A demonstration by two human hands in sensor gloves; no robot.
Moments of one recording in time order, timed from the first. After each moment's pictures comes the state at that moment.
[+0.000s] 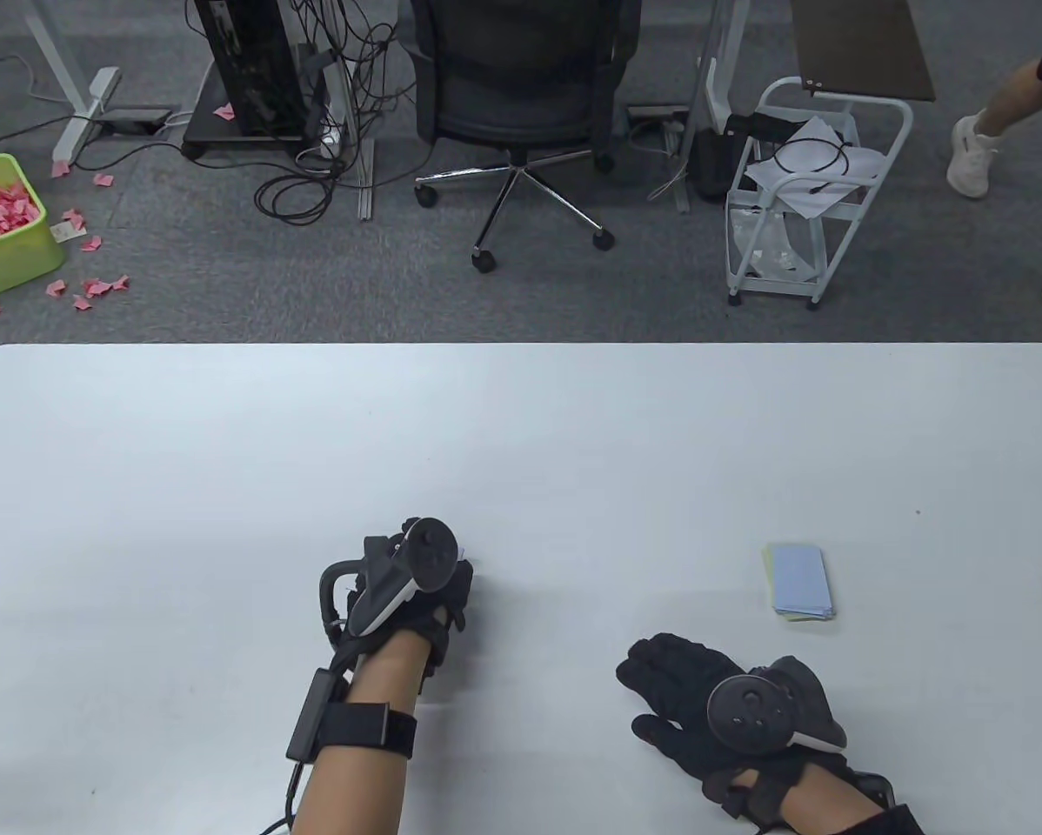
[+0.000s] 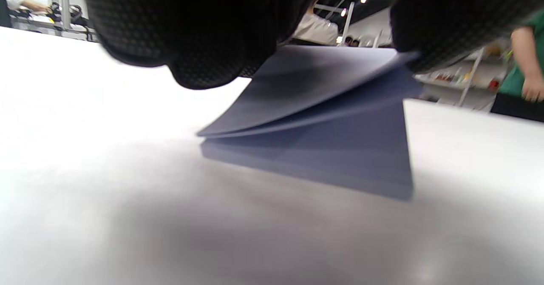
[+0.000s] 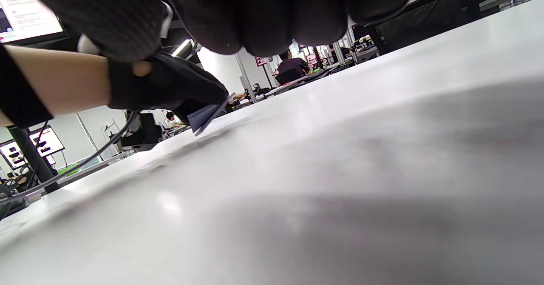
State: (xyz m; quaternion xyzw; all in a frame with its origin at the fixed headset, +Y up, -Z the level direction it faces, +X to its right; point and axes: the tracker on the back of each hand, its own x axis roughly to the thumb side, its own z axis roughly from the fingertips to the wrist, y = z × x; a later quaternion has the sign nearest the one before) left_hand -0.155 -0.724 -0.333 0.00 -0.02 0.11 0.99; right_hand 0.176 -0.738 -0.230 0.32 0.00 0.92 0.21
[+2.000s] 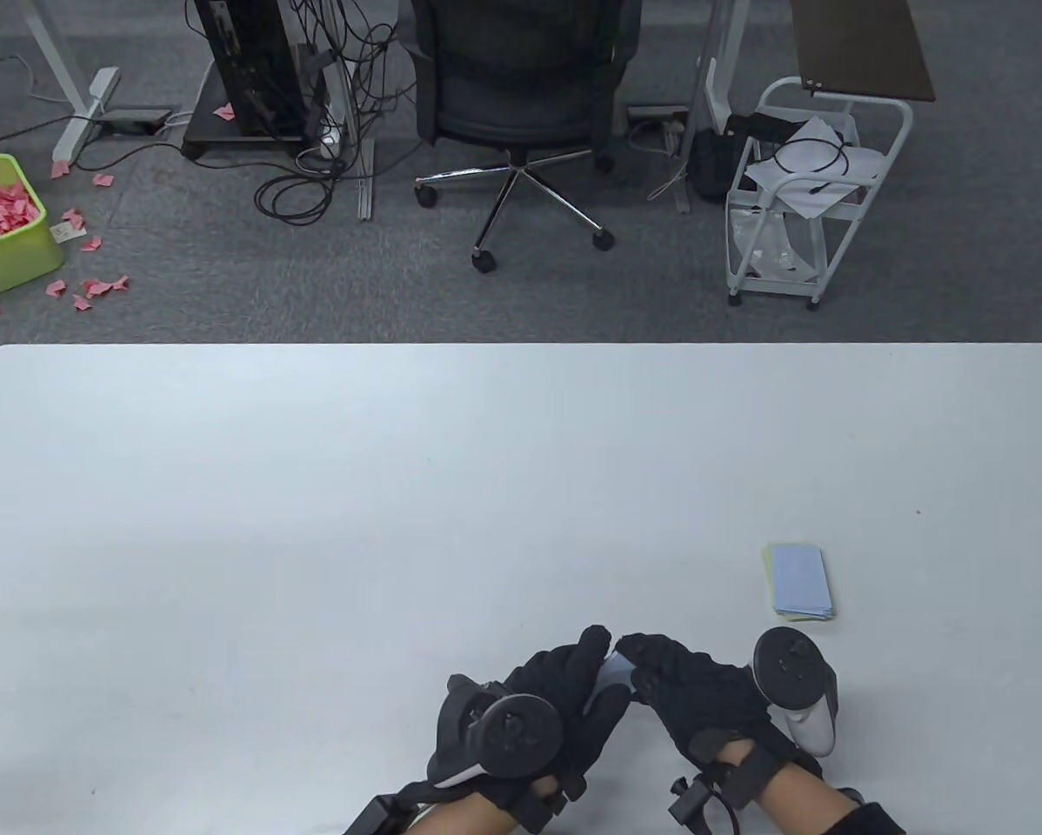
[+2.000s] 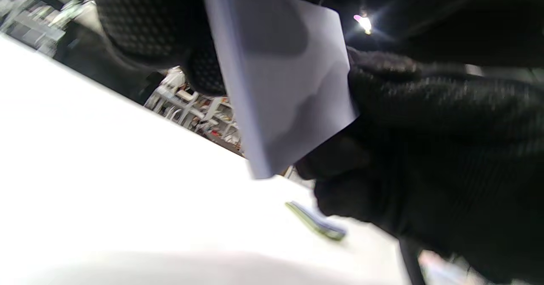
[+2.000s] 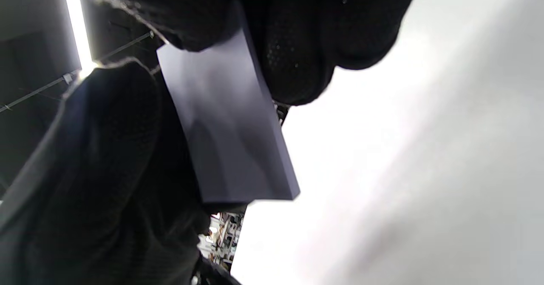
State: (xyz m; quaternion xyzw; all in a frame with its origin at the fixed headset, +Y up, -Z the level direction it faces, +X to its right) left_hand -0.050 -0.710 -0.216 0.07 -0.26 0.35 0.90; right_hand 0.179 -0.749 -0.241 0.16 0.07 0.79 0.58
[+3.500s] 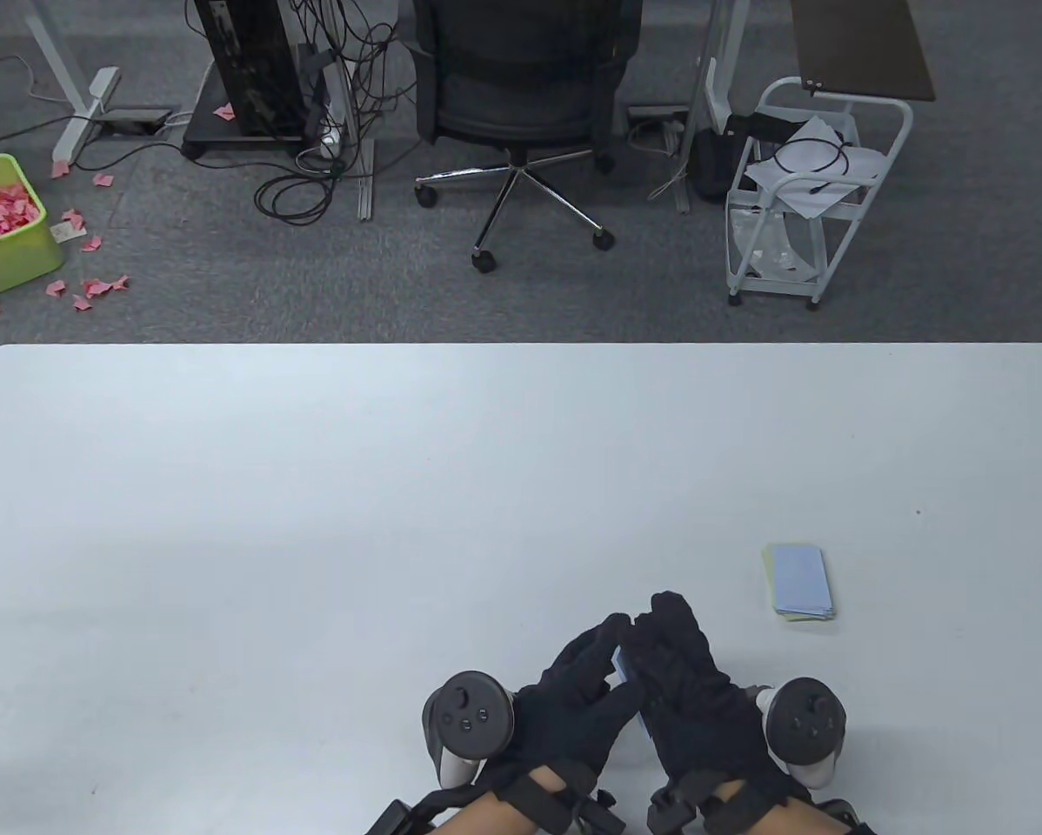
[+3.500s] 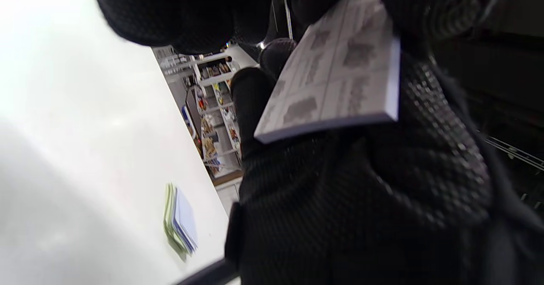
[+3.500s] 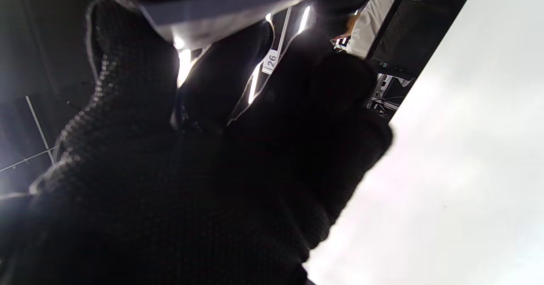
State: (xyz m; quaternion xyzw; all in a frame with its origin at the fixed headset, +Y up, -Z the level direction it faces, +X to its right) left_hand -0.040 -0.733 -0.215 0.01 -0.25 0.62 0.75; right_hand 0.166 -0.721 -0.213 0.25 -0.07 0.78 0.58
